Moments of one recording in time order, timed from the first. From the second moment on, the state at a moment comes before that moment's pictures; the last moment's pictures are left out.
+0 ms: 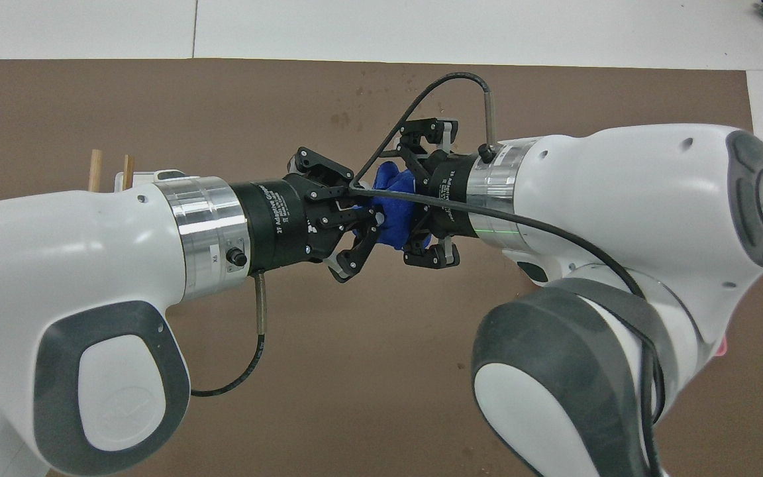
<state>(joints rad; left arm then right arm) -0.23 -0.11 -0.33 -1.86 -0.87 2.35 -2.08 0.45 0.07 0.03 -1.66 0.46 2.18 1.77</state>
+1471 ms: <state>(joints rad) 0.02 -0.11 -0.30 -1.86 -0.63 2.20 -2.04 0.37 0.07 0.01 -1.82 0.45 2.40 1.34</state>
